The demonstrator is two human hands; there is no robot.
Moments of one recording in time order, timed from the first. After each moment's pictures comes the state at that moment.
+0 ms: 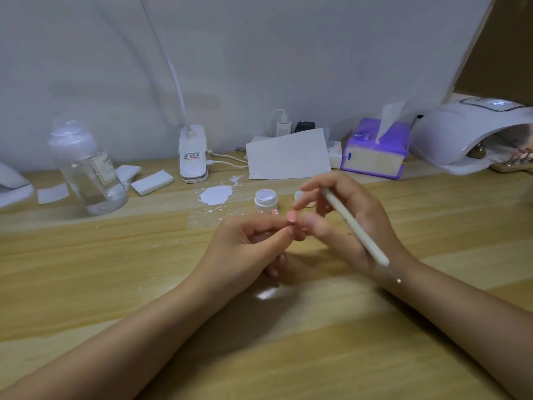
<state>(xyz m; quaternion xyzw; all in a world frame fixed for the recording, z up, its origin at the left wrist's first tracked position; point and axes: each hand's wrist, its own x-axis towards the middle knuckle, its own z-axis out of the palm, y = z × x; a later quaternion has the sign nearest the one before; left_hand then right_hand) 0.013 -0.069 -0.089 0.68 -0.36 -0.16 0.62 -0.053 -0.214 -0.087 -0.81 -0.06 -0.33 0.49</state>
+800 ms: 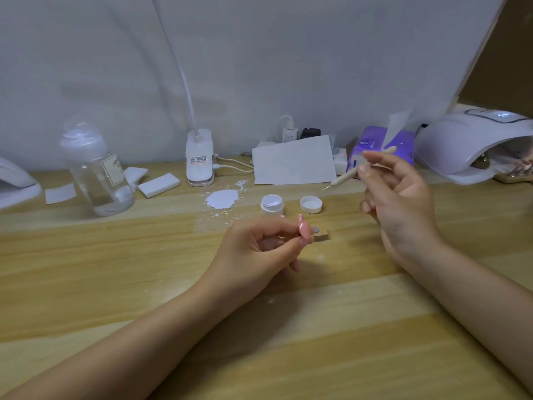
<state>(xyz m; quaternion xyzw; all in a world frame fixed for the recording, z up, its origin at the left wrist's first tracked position) 0.012 -0.070 -0.090 0.65 -0.39 -0.15 0.64 -0.036 -0.246 -0.074 -0.61 0.14 -0.42 0.66</state>
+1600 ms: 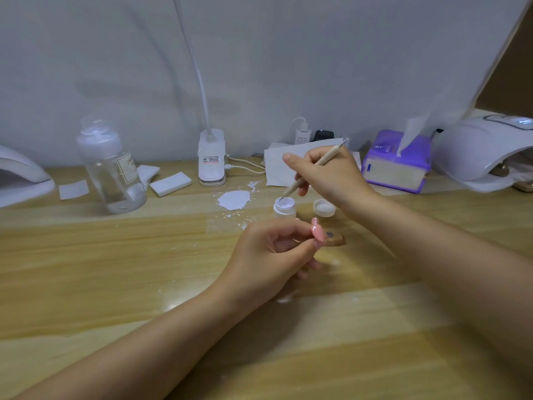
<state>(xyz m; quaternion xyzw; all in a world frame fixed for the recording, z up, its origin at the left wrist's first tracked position) 0.018 -0.071 -0.093 0.64 -0.38 -0.16 0.65 0.042 -0.224 -0.058 -0.83 0.10 -0.27 0.48</state>
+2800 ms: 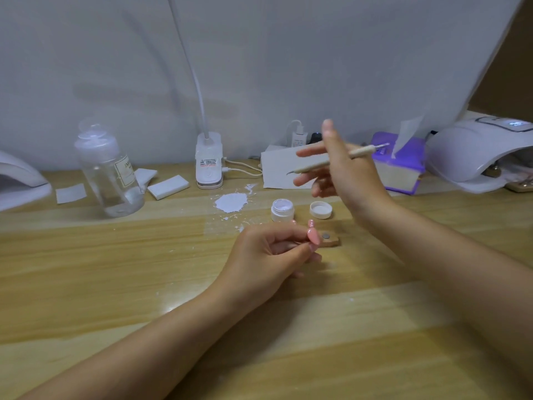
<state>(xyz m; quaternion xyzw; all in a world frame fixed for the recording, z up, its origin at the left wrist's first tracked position) 0.018 -0.072 -0.094 0.64 -0.36 -0.18 0.65 0.016 -0.219 -0.043 -0.73 0.12 -0.27 0.61</state>
